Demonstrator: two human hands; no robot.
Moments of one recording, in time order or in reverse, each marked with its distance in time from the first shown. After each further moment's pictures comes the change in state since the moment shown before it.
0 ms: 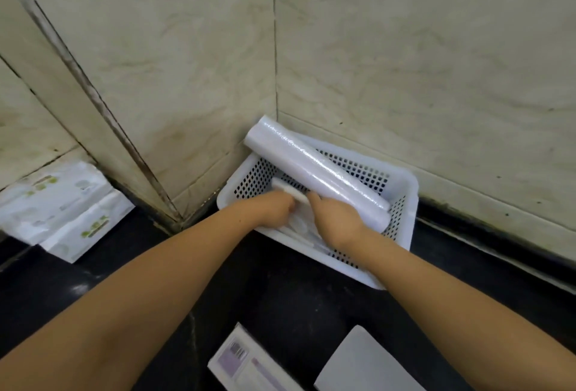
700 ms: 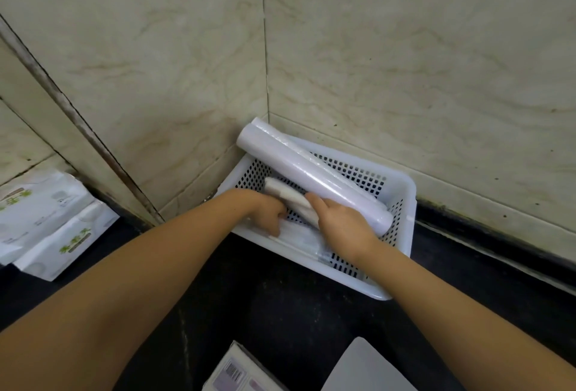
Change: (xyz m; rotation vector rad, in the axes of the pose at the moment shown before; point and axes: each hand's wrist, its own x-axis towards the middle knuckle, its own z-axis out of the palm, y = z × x) left_hand 0.026 -0.018 -0.014 0.235 -0.275 0.030; right_hand -0.012 0.012 0.001 0.042 0.134 -0.066
